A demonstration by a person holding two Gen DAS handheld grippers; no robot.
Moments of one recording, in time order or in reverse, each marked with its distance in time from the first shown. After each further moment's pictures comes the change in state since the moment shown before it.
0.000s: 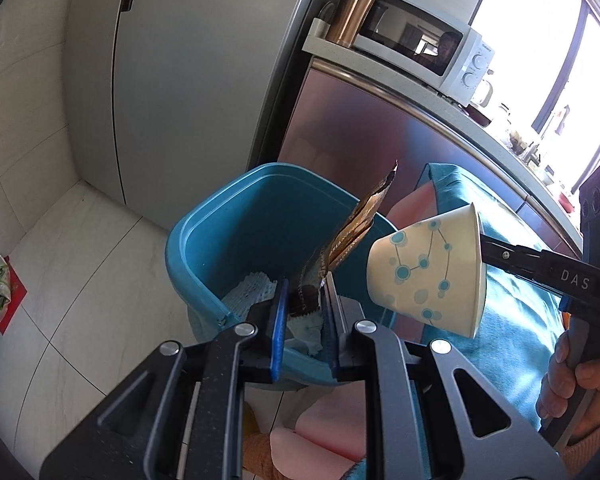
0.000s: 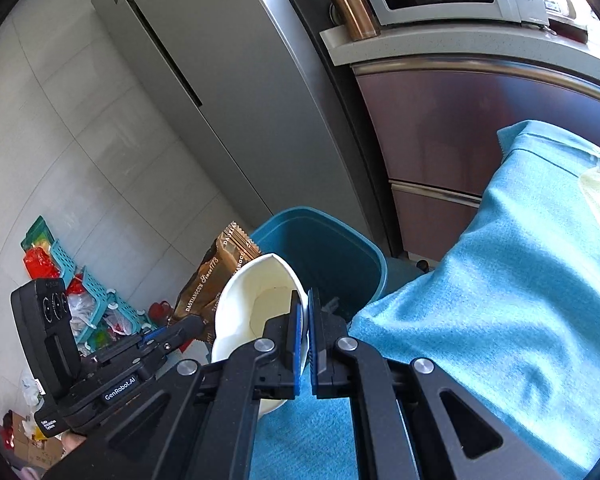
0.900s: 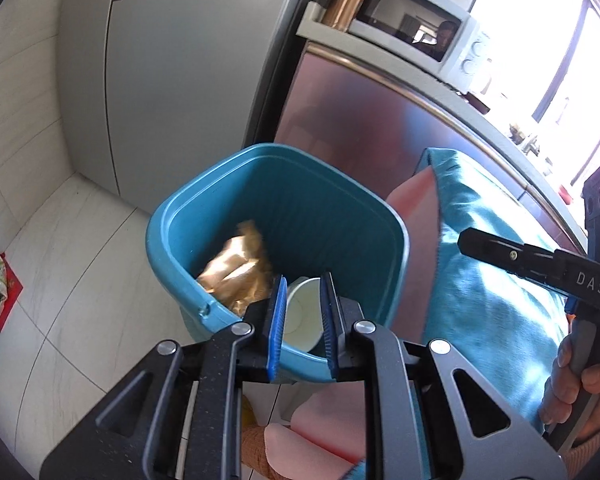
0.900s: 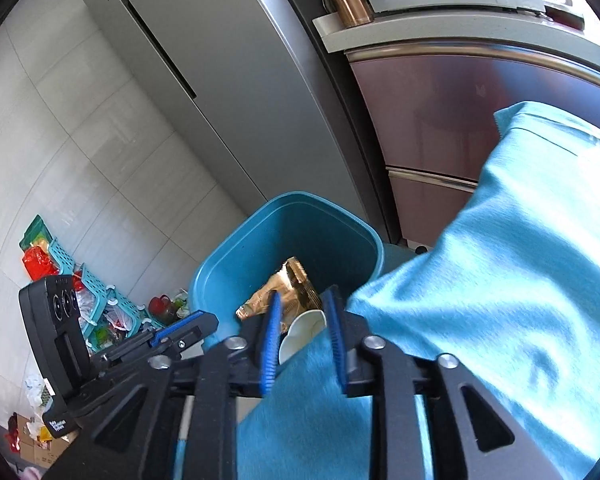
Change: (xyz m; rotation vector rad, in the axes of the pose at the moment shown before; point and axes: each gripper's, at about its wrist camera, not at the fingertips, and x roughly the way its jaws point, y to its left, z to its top) left arm 0.020 -0.008 -0.009 0.019 0.028 -0.020; right arm 0.000 -0.008 -0.013 0.018 0.025 0.002
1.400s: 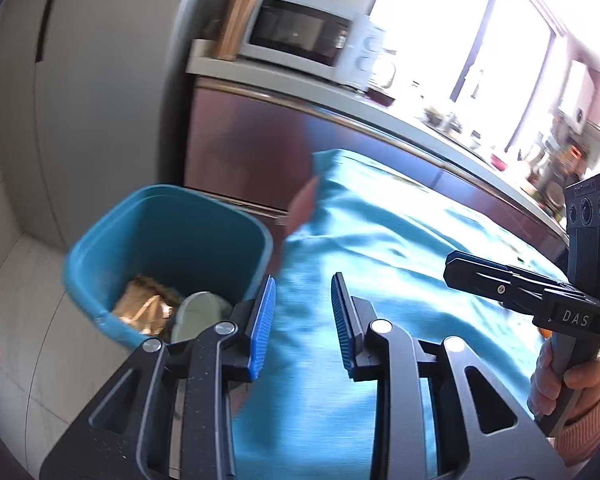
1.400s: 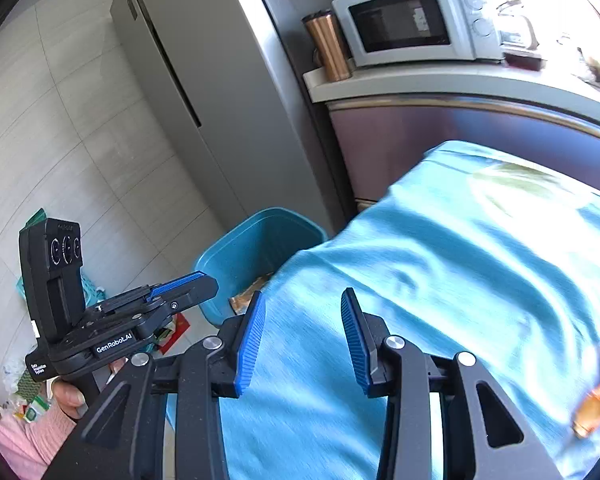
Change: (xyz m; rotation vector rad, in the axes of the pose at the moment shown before) left arm -0.045 -0.097 -0.014 0.205 -0.063 -0.214; right arm -0.116 -0.021 -0.054 -0.064 -0.154 -0.079
